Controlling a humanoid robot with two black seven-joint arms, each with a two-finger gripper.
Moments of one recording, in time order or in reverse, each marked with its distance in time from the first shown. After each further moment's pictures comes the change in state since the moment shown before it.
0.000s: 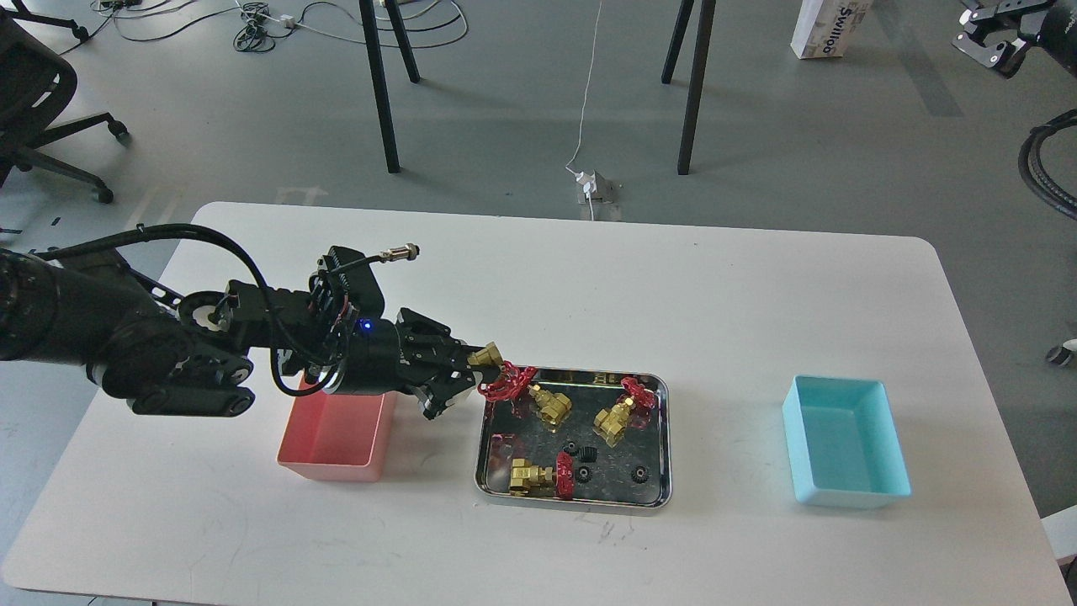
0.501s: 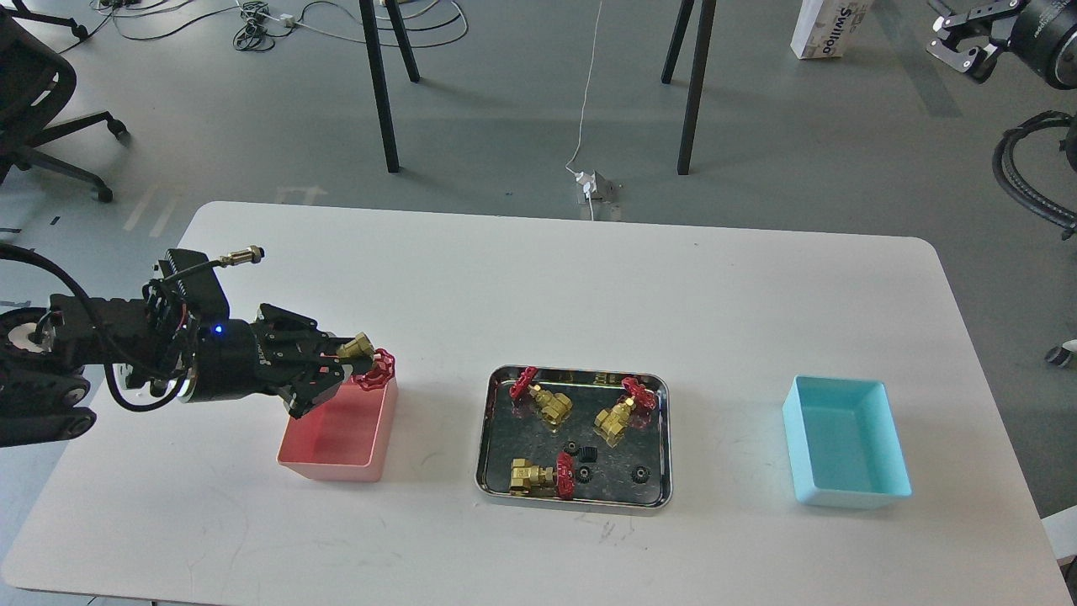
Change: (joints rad) left arm 0.088 0.303 -0.046 -0.006 0.248 0.000 0.000; right arm -0.006 0.037 -0.004 -0.004 0.000 -0.015 -0.002
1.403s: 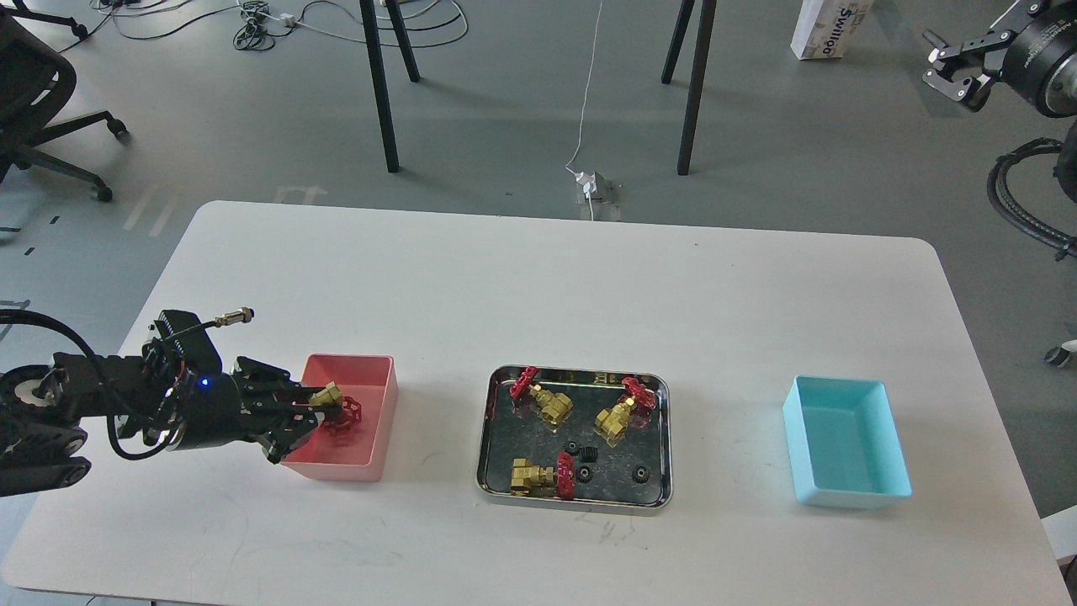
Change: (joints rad) left arm 0.219 -0.056 -0.045 0.198 0.011 0.000 0.000; right arm -0.049 -0.008 0.004 0.004 0.000 -0.013 0.000
